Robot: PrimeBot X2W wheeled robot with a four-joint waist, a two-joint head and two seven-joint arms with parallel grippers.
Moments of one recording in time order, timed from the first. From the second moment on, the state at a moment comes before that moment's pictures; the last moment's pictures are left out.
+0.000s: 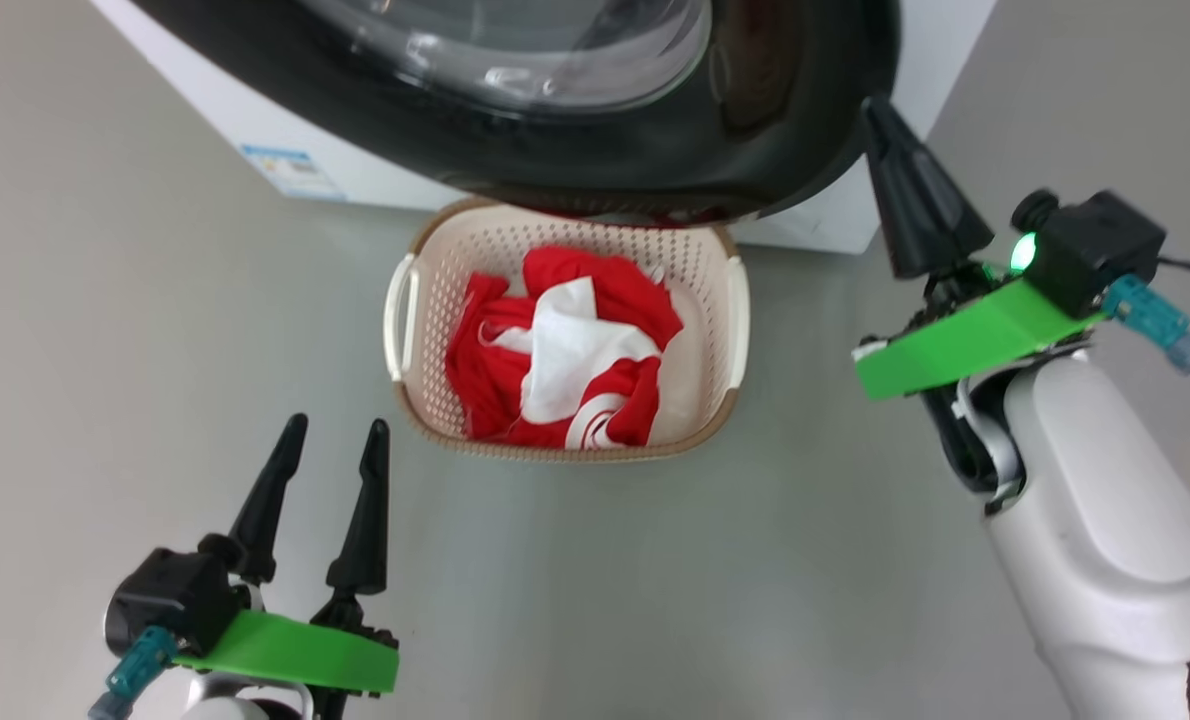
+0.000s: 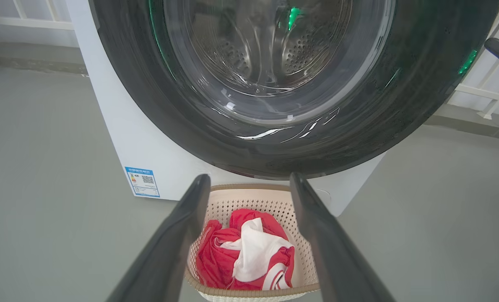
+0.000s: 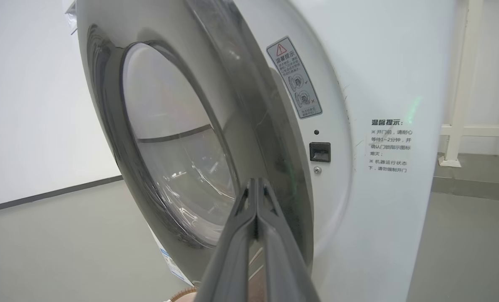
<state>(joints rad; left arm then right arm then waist) -0.19 0.05 -0.07 0.17 -0.29 -0.13 -0.25 -0.62 -0.09 0.19 0.34 0.33 0.12 -0.26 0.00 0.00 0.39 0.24</state>
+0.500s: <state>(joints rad) -0.28 0.04 -0.11 0.17 -0.33 -0.13 -0.25 -0.76 -0.09 0.11 0.35 0.30 0.13 -0.26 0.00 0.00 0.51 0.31</state>
